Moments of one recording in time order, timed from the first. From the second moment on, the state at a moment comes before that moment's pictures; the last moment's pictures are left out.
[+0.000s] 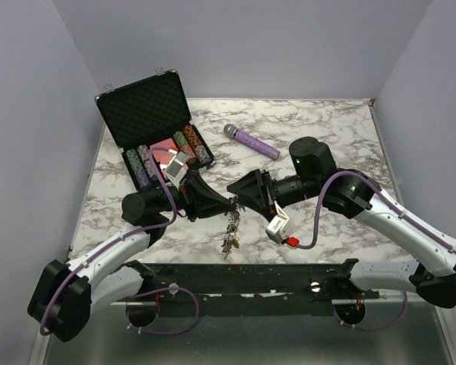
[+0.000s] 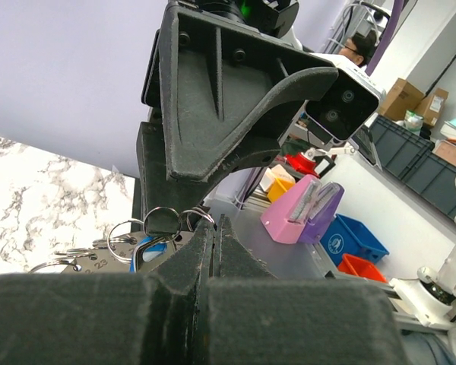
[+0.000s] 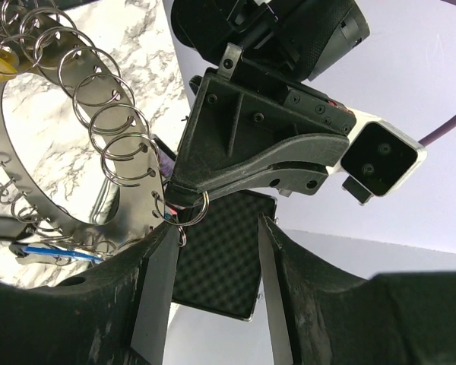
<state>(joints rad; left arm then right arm) -0.56 1.00 0.47 1.24 0.96 -1.13 0.90 1.17 1.31 -0.62 -0.77 -1.75</state>
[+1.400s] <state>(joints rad) -0.48 1.04 0.44 1.30 0.95 -1.21 0.90 1.14 1.26 -0.58 -0.69 -1.74</state>
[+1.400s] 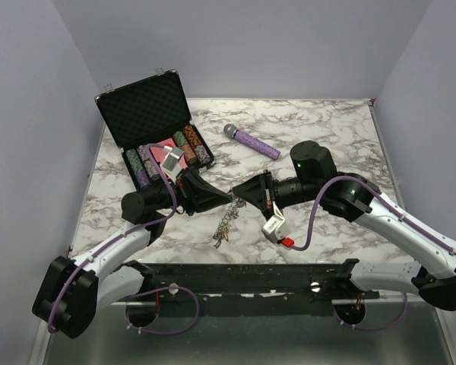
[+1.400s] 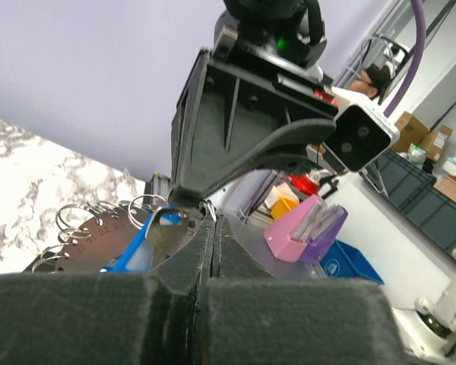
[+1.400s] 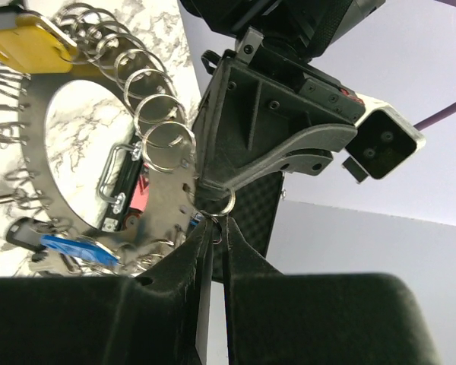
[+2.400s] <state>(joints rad) -0.48 1.10 0.45 1.30 1.04 -1.25 0.90 1.18 1.25 -0.57 -0.70 -1.76</state>
